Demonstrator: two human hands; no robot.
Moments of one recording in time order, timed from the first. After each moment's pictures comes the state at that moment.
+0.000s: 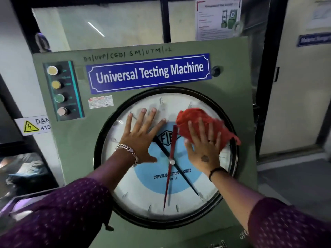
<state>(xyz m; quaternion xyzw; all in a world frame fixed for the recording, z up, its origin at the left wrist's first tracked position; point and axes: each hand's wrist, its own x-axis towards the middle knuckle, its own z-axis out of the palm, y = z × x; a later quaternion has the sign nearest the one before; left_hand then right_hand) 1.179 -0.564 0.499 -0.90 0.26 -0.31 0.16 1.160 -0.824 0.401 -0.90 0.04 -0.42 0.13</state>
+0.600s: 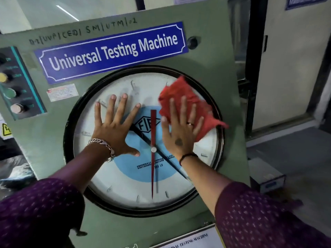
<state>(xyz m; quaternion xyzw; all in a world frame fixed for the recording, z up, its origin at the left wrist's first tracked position) 1.198 -0.568 0.484 -0.89 0.27 -0.33 0.17 1.175 -0.792 0.396 -0.83 0.14 -0.47 0.26</state>
